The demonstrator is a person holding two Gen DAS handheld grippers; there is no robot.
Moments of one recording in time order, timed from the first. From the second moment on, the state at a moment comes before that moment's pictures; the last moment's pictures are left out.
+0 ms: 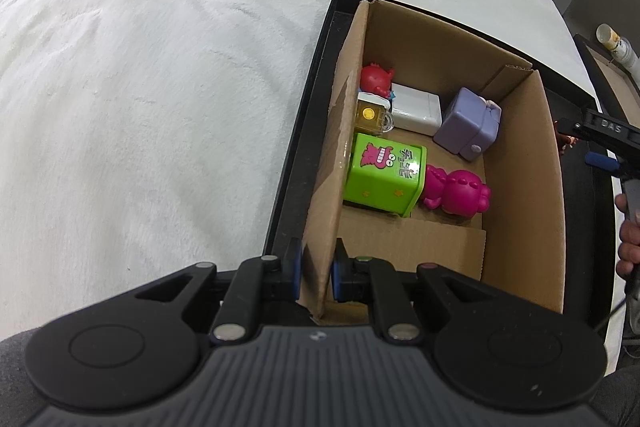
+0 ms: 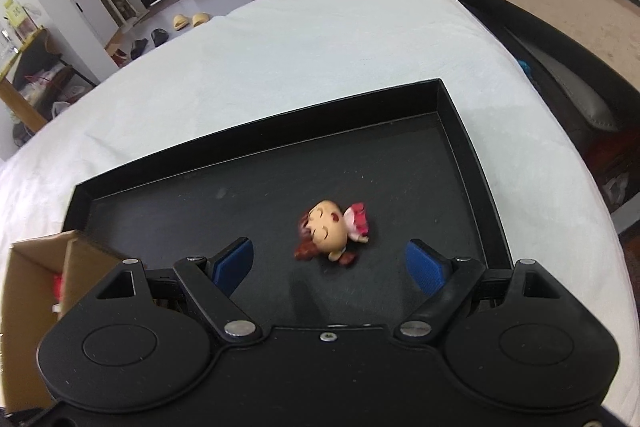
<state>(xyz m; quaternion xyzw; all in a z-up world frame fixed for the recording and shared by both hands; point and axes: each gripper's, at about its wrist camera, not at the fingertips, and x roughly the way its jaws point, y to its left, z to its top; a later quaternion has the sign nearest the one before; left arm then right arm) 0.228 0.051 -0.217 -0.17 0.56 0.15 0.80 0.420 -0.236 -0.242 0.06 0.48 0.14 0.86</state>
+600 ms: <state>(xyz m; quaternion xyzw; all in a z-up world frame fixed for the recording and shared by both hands) 0.232 0.048 -0.216 -0.16 0.56 0.14 0.80 0.420 -0.224 -0.251 0.01 0.46 0.14 0.88</state>
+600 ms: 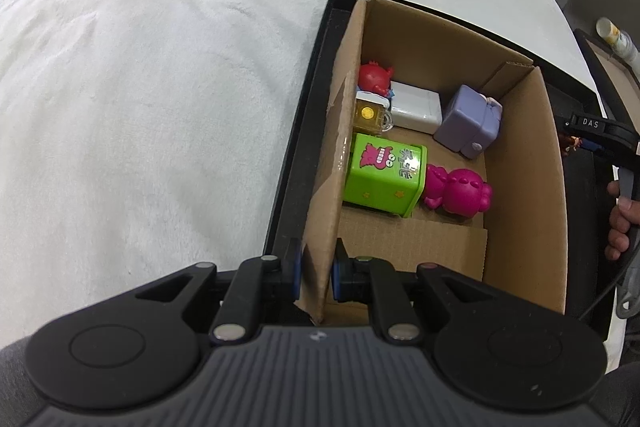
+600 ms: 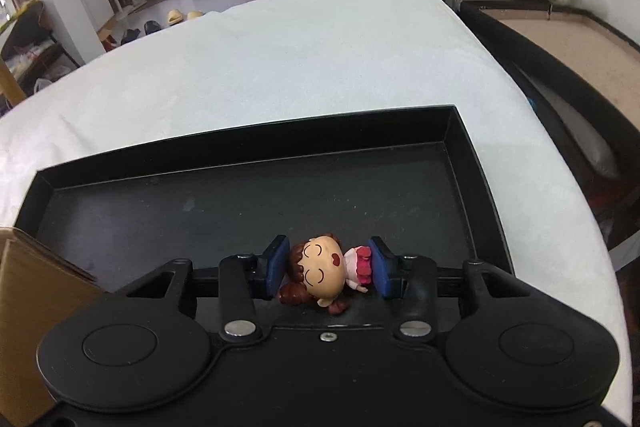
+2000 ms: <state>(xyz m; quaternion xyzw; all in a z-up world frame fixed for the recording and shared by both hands) 0.225 0.053 -0.214 -0.17 0.55 0.13 0.81 0.349 -0.235 -0.129 0.04 0.44 0.21 0.87</state>
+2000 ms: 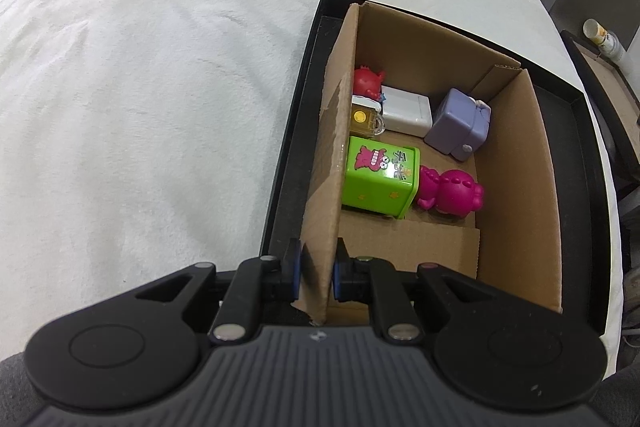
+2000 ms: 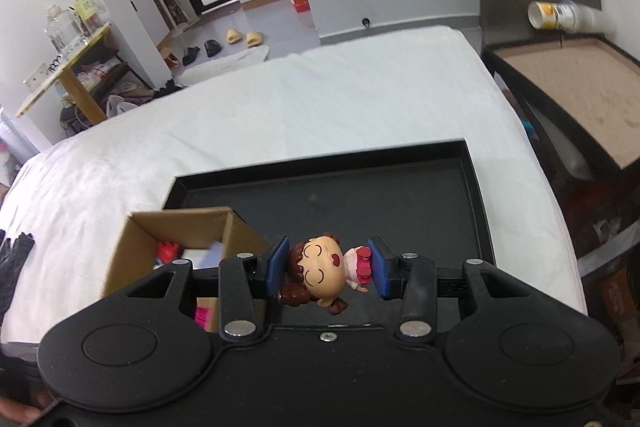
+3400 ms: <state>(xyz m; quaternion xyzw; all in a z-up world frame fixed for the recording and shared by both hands) 0.221 0.066 -0.221 -0.18 0.54 0.08 0.82 0.331 -0.110 -0.141 0.03 0.47 0.25 0.85</state>
